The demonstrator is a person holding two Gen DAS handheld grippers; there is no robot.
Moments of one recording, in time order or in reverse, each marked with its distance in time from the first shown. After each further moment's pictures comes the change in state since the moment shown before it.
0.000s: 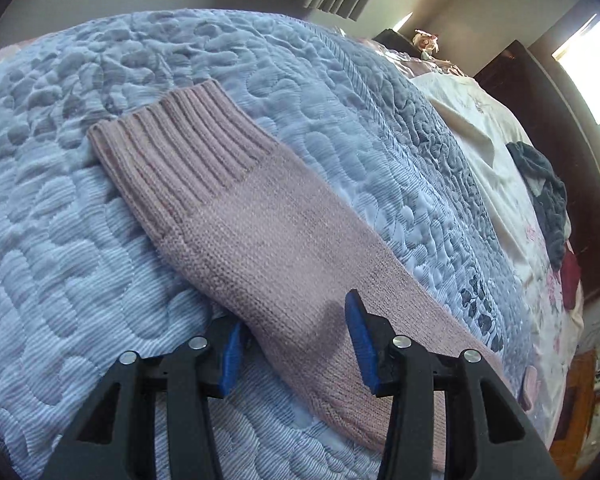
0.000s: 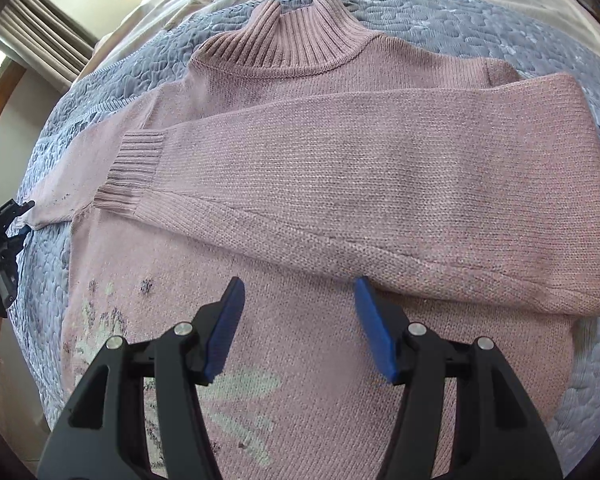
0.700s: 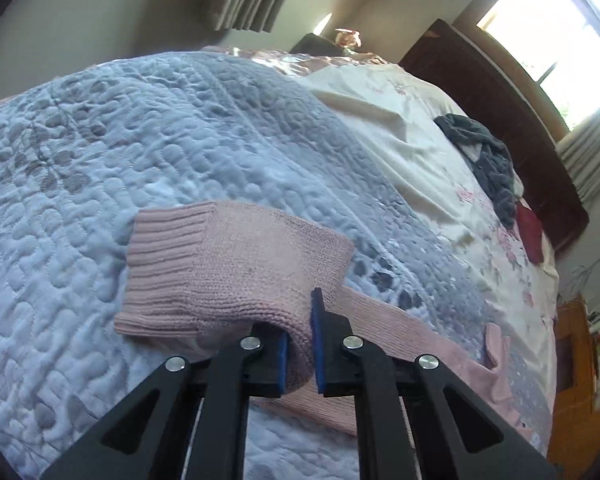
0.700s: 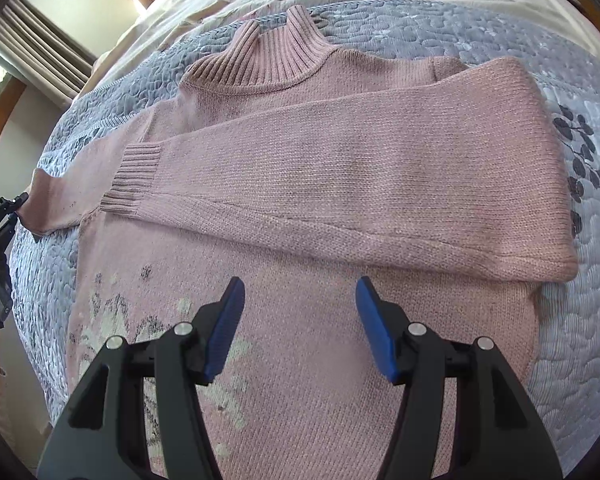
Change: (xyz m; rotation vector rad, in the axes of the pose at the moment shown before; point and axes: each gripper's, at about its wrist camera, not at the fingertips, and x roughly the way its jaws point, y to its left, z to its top) left arm -0.059 -0.109 -0.062 0.217 -0.033 -0.232; right arm -0.035 -0.027 -0.021 0.044 -0.047 0.006
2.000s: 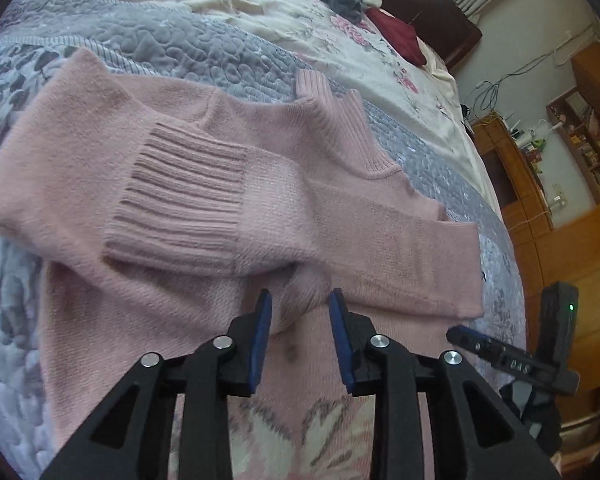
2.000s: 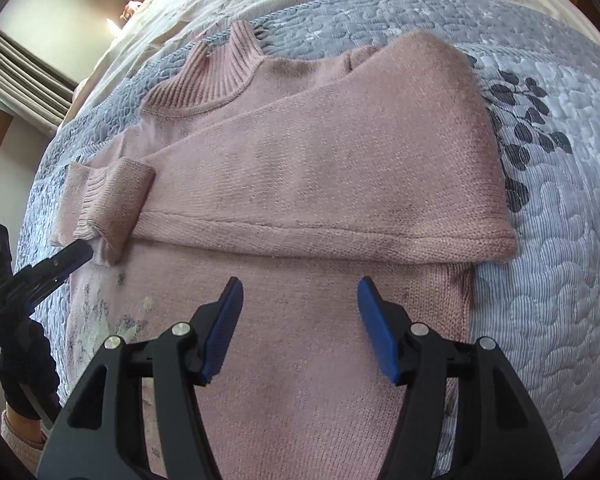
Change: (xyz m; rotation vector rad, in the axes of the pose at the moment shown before) left arm 0.051 -0.180 -0.196 0.384 0.417 -0.244; right arm -0.020 -0.044 0.000 0.075 -0.011 0.000
